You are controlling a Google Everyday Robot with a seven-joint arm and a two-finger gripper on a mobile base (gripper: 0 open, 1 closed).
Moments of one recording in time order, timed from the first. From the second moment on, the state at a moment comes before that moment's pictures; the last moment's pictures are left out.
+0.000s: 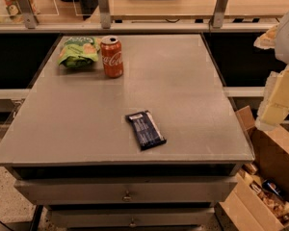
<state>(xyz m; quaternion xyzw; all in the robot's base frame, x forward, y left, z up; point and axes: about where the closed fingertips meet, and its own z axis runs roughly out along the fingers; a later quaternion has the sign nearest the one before) 0.438 -0.217 0.976 -0.60 0.78 -0.03 0.16</state>
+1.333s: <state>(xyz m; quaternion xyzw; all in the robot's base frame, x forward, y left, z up) 0.468 -0.184 0.965 -0.60 0.77 0.03 0.22</state>
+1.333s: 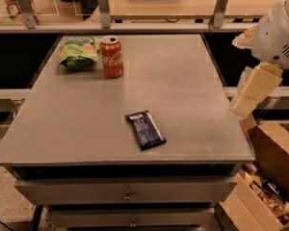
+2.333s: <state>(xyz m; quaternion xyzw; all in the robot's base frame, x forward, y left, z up) 0.523 -0.120 0.927 -0.55 0.77 0.14 0.29</state>
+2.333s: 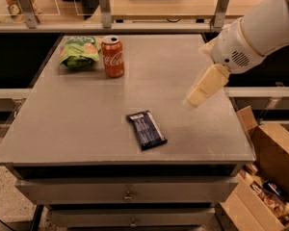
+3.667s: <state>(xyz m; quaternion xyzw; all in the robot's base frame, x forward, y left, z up) 0.580 -0.036 0.919 -0.52 0.72 0.22 0.40</state>
